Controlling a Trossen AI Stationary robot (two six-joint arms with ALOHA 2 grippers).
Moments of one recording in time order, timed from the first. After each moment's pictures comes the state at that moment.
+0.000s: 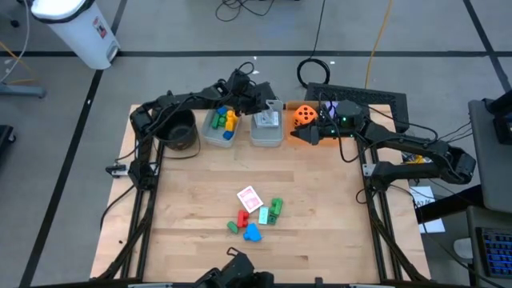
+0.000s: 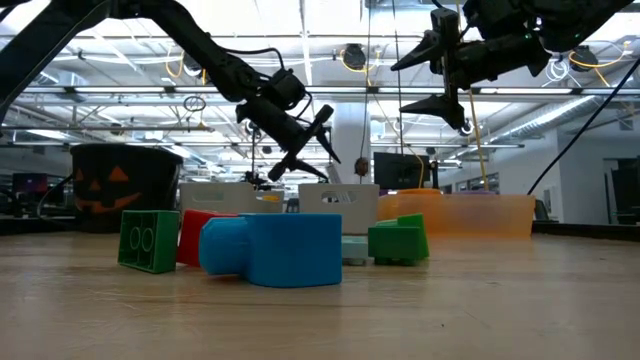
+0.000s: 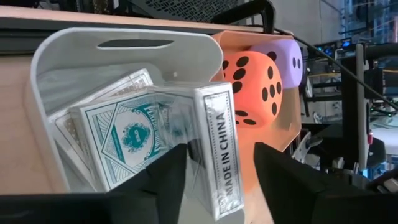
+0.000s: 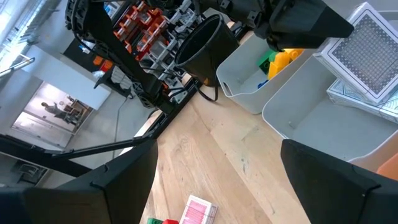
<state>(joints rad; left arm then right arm) 0.67 2.01 1.47 -0.13 0.42 -0.95 -0.55 1.06 0.65 0.15 -0.42 0.69</state>
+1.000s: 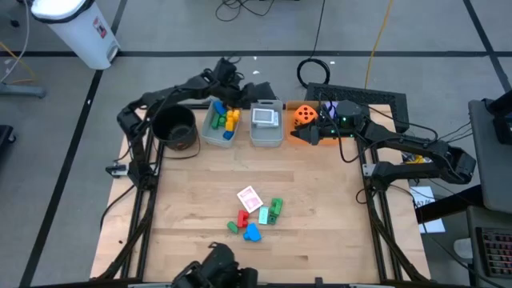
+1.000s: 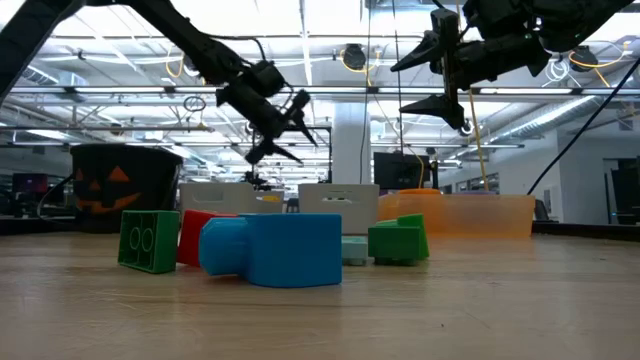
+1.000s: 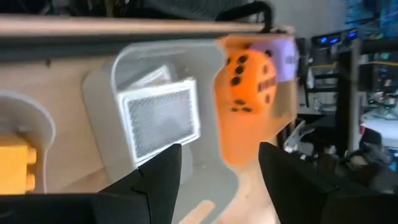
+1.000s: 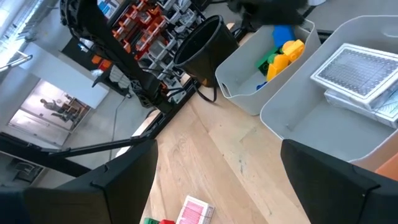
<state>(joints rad) 0.77 1.90 1.47 -0.33 0.53 -0.87 -0.55 1.06 0.65 0.15 -0.41 0.67</state>
